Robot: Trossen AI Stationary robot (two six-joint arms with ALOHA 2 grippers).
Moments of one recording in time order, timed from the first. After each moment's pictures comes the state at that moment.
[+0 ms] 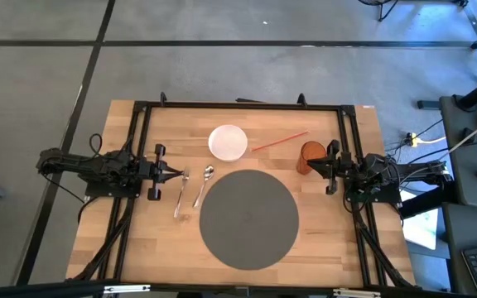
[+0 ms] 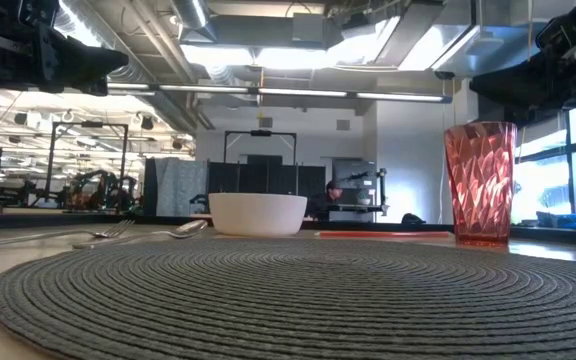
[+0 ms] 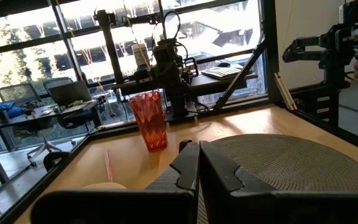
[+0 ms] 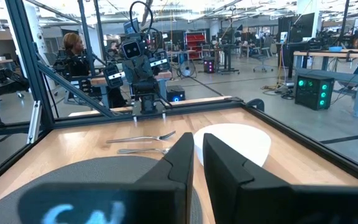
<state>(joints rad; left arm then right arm) -0.12 0.06 0.01 0.13 -0.09 0.20 0.10 0.00 0.01 0.08 0.28 0.05</state>
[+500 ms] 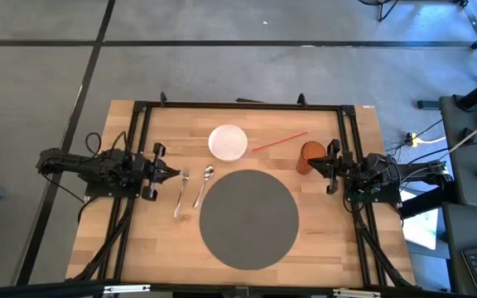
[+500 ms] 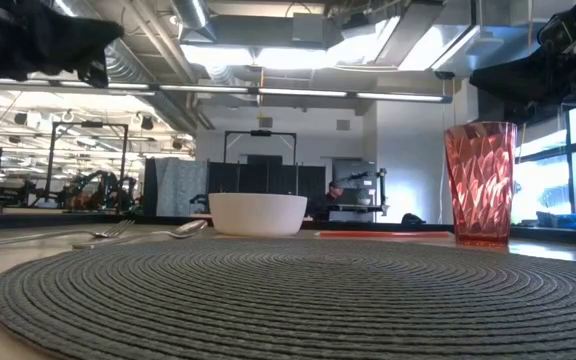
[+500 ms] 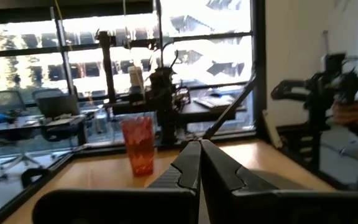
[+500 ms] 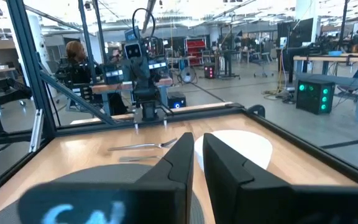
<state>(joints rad) -0.12 0.06 0.01 0.26 -0.03 0.06 0.10 0.00 0.01 0.11 0.28 0.05</state>
